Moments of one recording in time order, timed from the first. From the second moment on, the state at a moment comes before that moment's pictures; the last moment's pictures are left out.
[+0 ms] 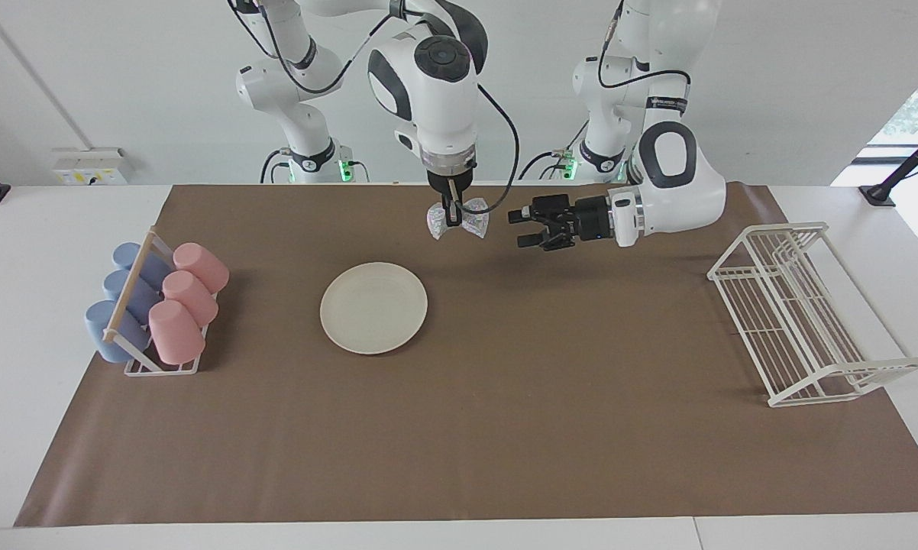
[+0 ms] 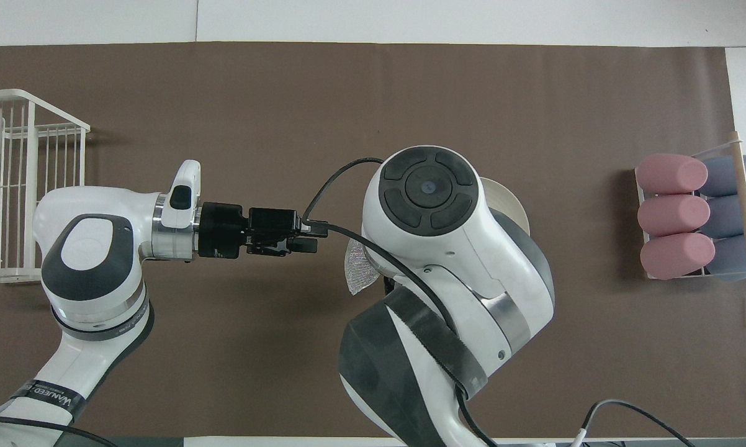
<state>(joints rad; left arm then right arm) -0.31 0.03 0.01 -2.19 -1.44 1.85 0.41 0.42 0.18 0.23 -1.62 0.06 1.74 2.17</state>
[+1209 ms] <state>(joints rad) -0.35 0.03 0.01 -2.22 -1.56 1.80 0.40 0.42 0.19 0.23 -1.58 0.06 1.75 2.18</state>
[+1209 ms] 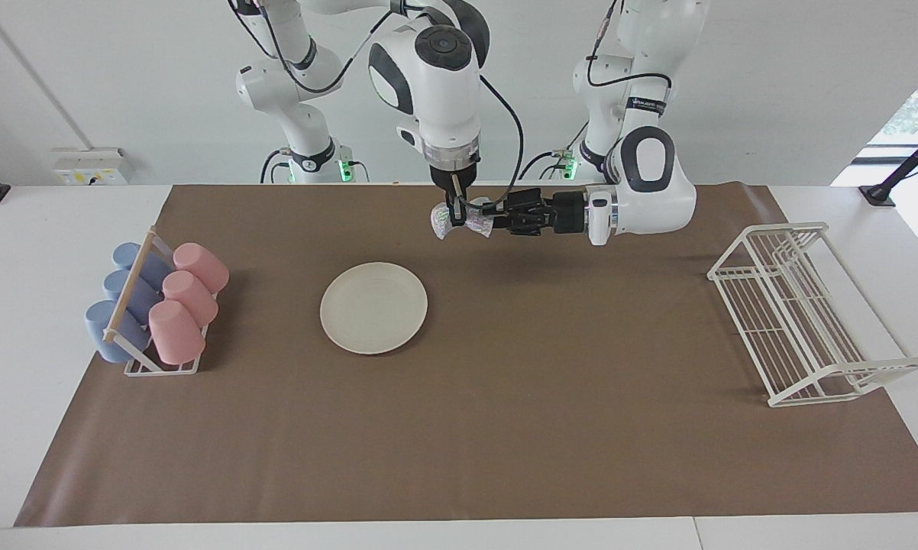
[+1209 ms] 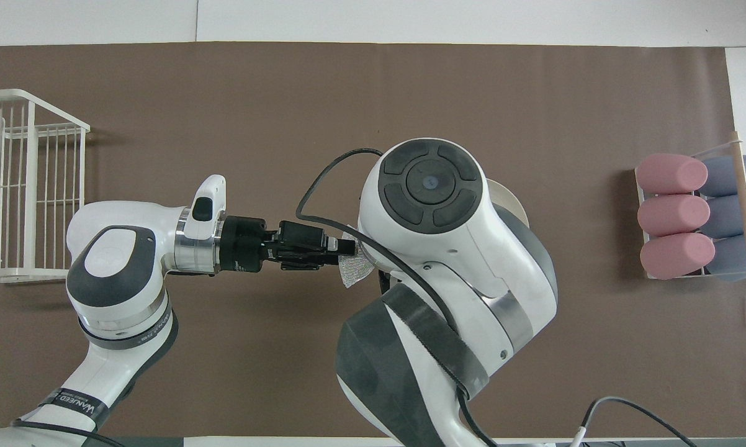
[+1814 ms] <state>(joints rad) -0.35 0.03 0.01 -2.22 -1.57 1.79 0.39 0.42 0.20 0.23 -1.58 0.06 1.75 2.18</state>
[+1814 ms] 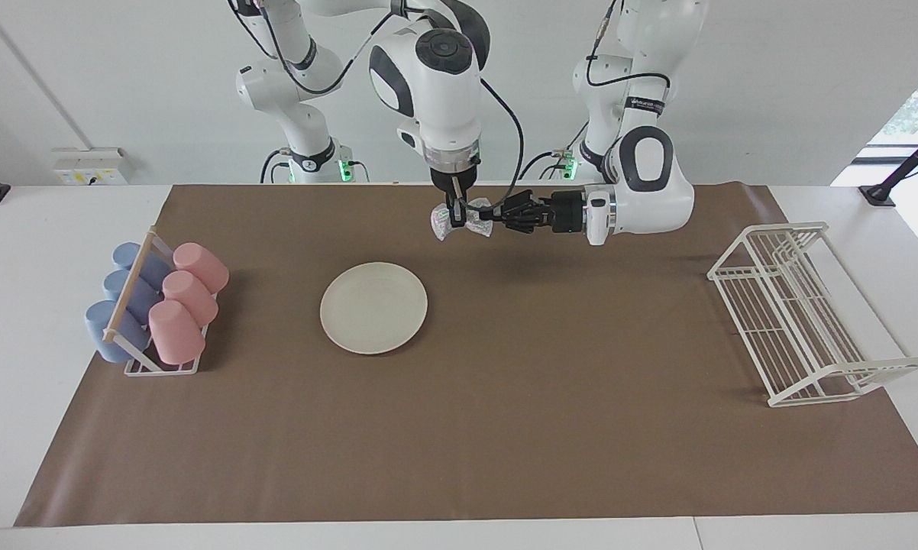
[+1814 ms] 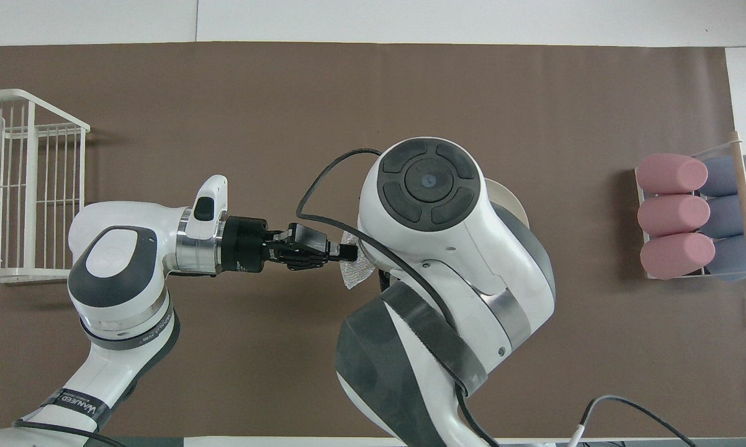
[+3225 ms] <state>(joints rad) -0.33 0.03 0.03 -2.18 -1.41 1.79 0.29 0.24 0.17 0.22 -1.57 0.05 1.70 1.72</state>
